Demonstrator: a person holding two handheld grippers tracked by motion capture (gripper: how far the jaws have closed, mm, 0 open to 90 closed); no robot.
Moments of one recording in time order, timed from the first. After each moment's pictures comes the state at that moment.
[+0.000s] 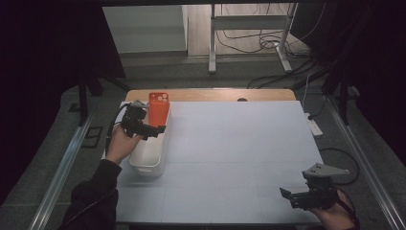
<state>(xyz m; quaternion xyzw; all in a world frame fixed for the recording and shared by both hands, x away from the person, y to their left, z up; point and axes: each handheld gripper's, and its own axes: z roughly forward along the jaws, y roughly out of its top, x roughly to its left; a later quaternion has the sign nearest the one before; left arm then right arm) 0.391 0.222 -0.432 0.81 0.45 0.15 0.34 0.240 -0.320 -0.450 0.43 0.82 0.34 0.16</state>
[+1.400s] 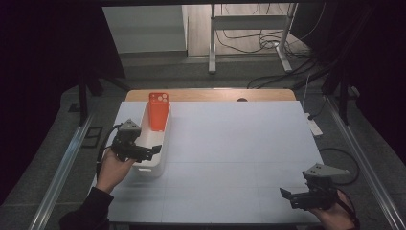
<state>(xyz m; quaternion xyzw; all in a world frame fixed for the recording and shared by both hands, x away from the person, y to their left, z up) 0.312 0.223 -0.437 0.80 0.44 0.15 0.37 0.239 -0.319 -0.449 0.42 0.82 0.34 0.17</state>
